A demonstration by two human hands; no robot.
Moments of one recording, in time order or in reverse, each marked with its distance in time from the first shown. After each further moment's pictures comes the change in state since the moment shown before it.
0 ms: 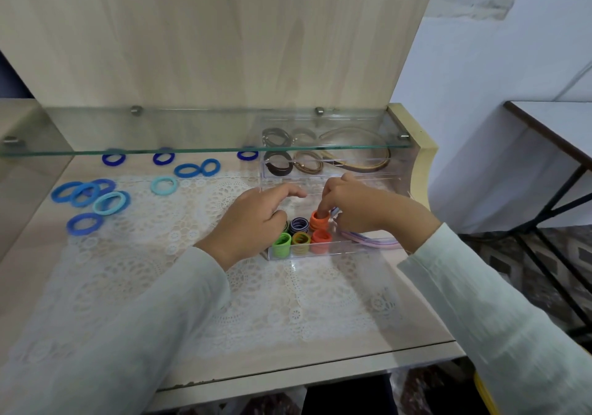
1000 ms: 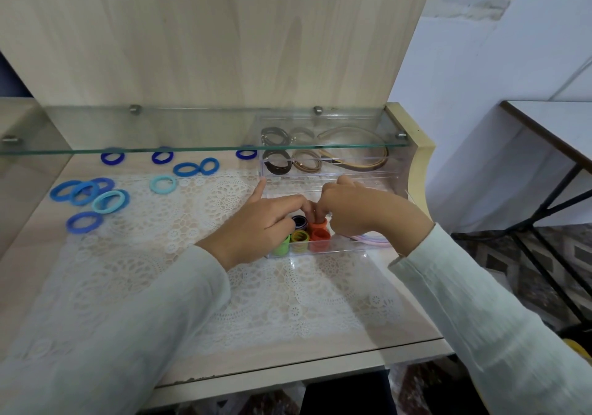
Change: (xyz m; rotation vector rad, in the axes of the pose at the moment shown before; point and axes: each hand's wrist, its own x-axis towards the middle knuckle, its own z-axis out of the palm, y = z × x) left_hand 0.000 0.000 0.003 -0.044 -0.165 0.236; right_hand -0.015 -0.027 -0.016 -0.046 -0.109 0.094
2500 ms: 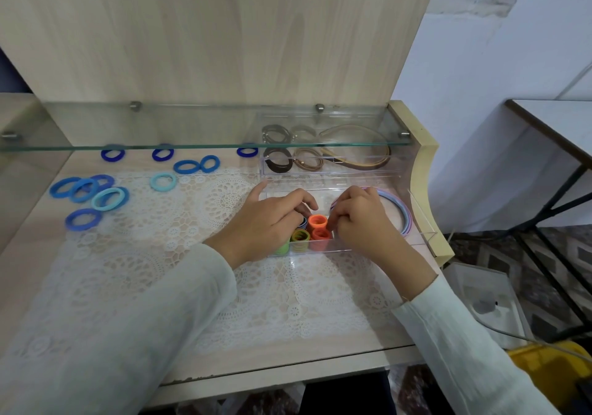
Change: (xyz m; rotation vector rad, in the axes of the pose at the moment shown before) left_hand 0.004 0.006 0.006 -0.036 0.025 -0.129; right_hand 0.018 0.025 0.073 0.398 0.580 0.120
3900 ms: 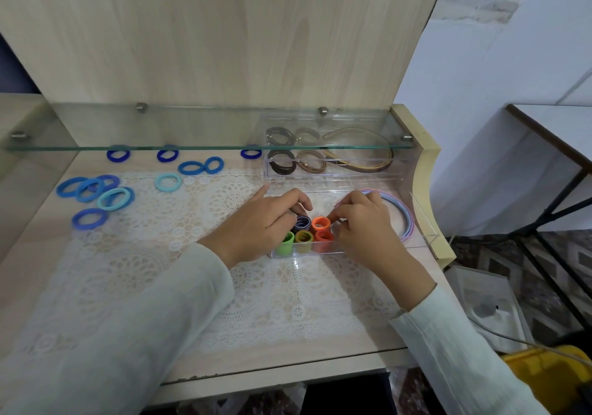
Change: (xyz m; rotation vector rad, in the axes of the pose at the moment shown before) left_hand -0.005 -0.012 -0.008 -0.006 -0.007 0.054; right_hand -0.012 -0.013 0.000 -0.147 0.021 0.047
